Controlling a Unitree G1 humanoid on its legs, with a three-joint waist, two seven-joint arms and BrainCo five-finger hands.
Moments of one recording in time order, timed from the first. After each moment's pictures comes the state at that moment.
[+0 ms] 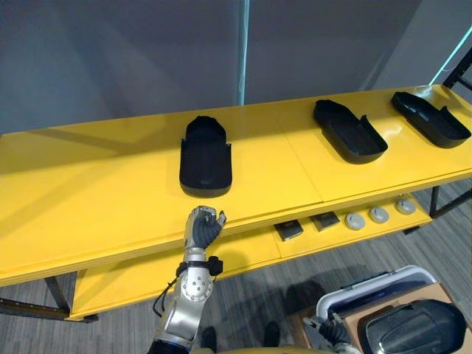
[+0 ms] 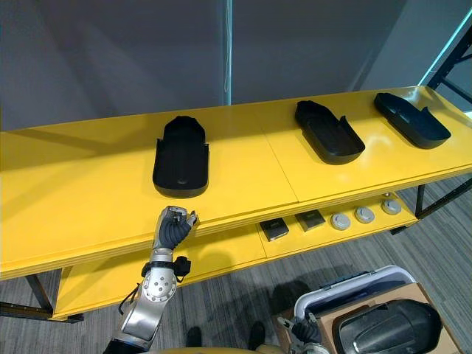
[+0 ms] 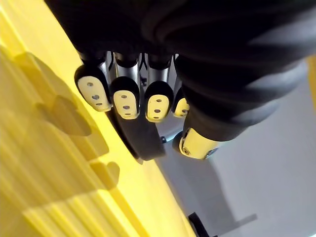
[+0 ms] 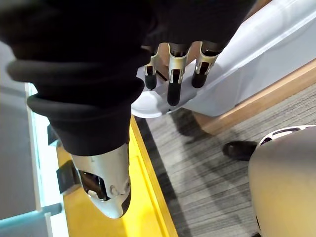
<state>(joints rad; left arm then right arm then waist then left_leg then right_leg) 0.07 0.03 -0.18 0.05 0.52 -0.03 0.35 0.20 -0.01 -0.15 0.85 0.04 -0.11 -0.11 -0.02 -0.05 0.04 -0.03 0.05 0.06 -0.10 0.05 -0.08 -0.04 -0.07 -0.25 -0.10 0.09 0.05</state>
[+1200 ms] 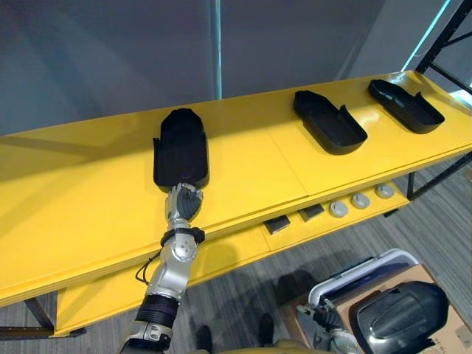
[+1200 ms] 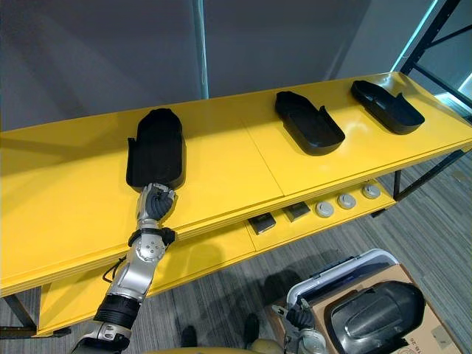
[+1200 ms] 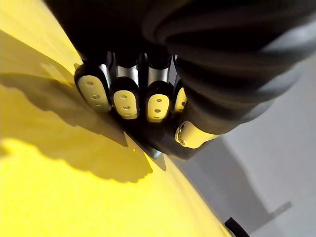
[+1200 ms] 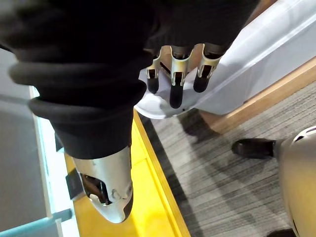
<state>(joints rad) -0.20 0.12 -0.08 0.25 0.56 0.04 0.38 0.14 0.00 -0.15 0.85 0.03 -0.10 -0.08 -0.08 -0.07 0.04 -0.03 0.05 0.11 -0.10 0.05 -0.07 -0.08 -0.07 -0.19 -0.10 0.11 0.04</state>
